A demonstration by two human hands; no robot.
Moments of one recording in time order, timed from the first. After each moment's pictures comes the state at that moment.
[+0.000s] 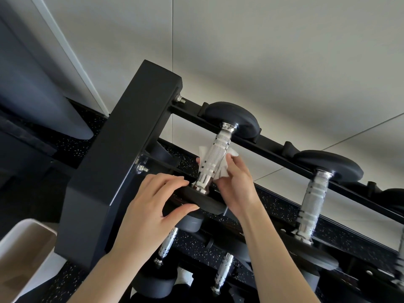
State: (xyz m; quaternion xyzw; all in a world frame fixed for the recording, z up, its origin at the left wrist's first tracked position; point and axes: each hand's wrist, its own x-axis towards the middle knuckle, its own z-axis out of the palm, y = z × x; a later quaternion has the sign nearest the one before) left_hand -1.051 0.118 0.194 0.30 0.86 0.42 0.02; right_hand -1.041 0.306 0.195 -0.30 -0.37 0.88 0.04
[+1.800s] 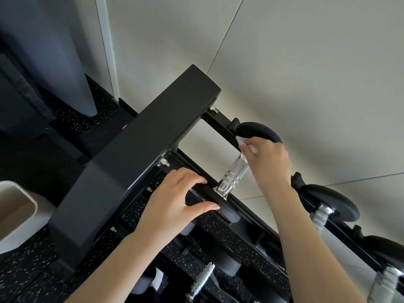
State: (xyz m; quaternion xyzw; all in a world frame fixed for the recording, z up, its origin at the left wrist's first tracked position) left_hand -1.056 0.113 0.187 0.20 0.83 0.52 0.05; right_hand -1.096 0.317 0.255 -0.19 -0.98 0.06 0.02
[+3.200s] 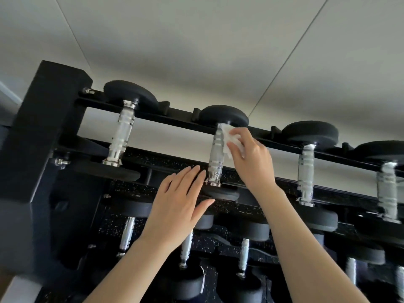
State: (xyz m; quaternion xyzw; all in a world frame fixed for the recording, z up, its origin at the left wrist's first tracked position) left_hand -0.926 0.256 0.197 0.50 0.86 0.13 0.01; right_hand -0.881 0.452 0.227 -0.25 -0.93 0.20 0.19
